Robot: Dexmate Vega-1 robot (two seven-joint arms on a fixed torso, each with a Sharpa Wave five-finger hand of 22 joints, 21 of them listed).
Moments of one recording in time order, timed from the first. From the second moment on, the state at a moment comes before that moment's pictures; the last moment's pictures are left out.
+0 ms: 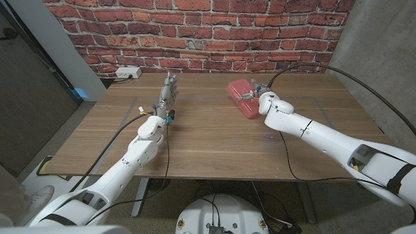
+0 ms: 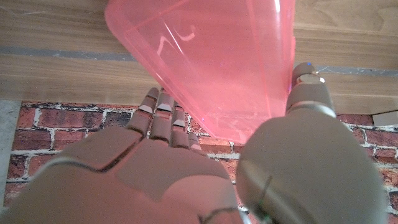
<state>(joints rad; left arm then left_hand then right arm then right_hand) 0.80 0.40 0.38 -1.26 -0.64 -0.32 0.06 0.21 0.05 0.02 0.09 0.20 0.07 -0.22 0.20 0.19 0.01 -0.12 0.21 0.19 -0.10 -0.03 0.19 0.18 -0.08 0.03 0.20 0.18 -0.44 -0.58 -0.91 -1.64 -0.28 -0.83 -0.07 0.81 -0.16 0.29 -0.20 0.43 -0.17 0.03 0.22 0.19 0.24 0.18 0.44 0.29 0.48 0.15 0.28 0.23 0.18 0.22 0.20 0.17</state>
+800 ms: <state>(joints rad) 0.78 0.39 0.40 -1.24 -0.64 -0.33 0.02 0.22 0.04 0.01 0.08 0.20 0.07 -0.22 0.20 0.19 0.00 -0.12 0.21 0.19 -0.10 -0.03 0.19 0.18 -0.08 0.03 0.20 0.18 -0.52 -0.72 -0.71 -1.83 -0.07 -0.62 -0.04 0.81 -0.16 0.30 -0.21 0.46 -0.17 0.02 0.22 0.19 0.25 0.16 0.46 0.30 0.50 0.15 0.29 0.25 0.20 0.21 0.20 0.17</state>
